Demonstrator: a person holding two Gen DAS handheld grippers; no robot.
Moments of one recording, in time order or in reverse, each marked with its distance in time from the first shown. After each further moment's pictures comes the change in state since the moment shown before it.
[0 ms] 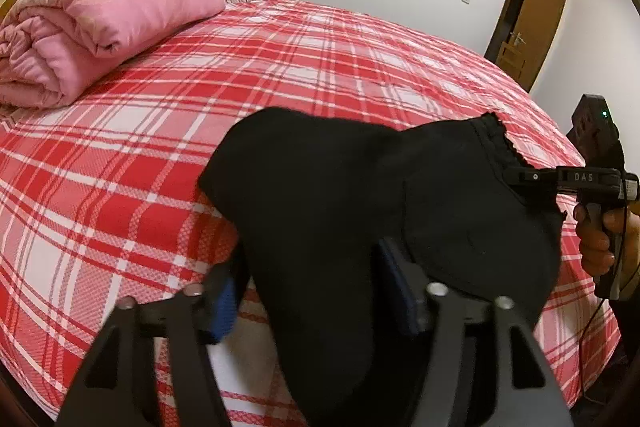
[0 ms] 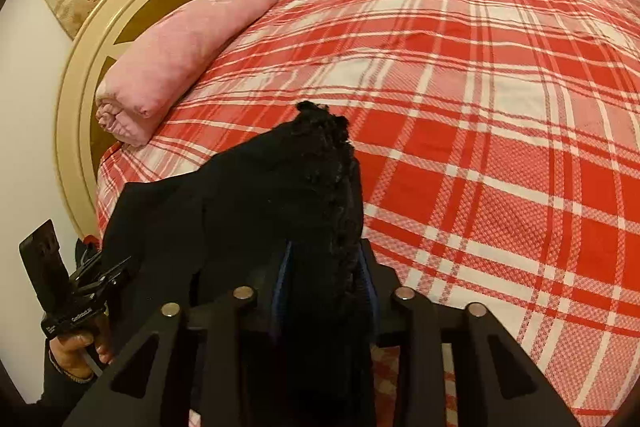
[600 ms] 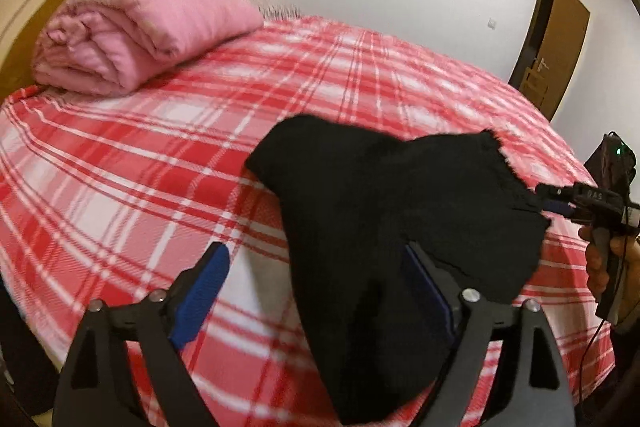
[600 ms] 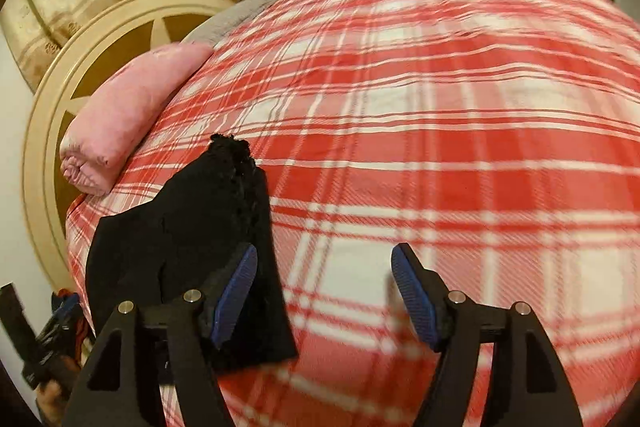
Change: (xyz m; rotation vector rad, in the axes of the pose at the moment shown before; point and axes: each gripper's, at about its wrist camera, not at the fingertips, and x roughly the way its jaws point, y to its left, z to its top) left arm -0.067 -0.014 -0.026 -0.073 -0.092 0.104; right arm -0.086 -0.023 -0.046 0.156 -0.170 -0.188
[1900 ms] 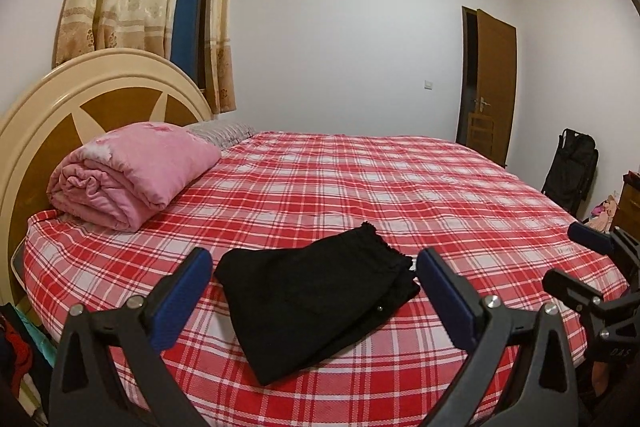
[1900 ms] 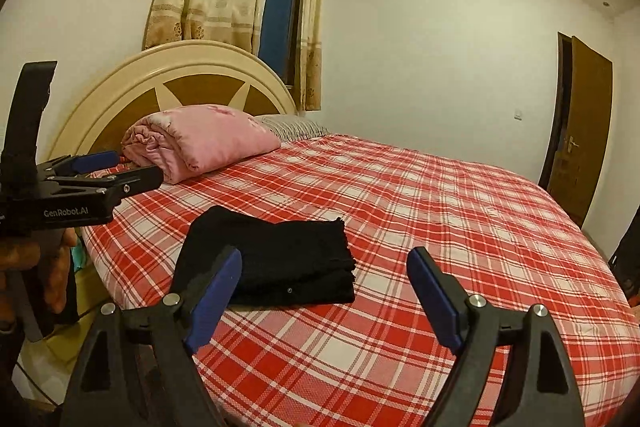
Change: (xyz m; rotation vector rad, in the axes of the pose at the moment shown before) left arm -0.175 -0.089 -0.001 0.196 -0.360 -0.073; right arm -0.250 0.164 -0.159 -0.496 -0.508 -0.148
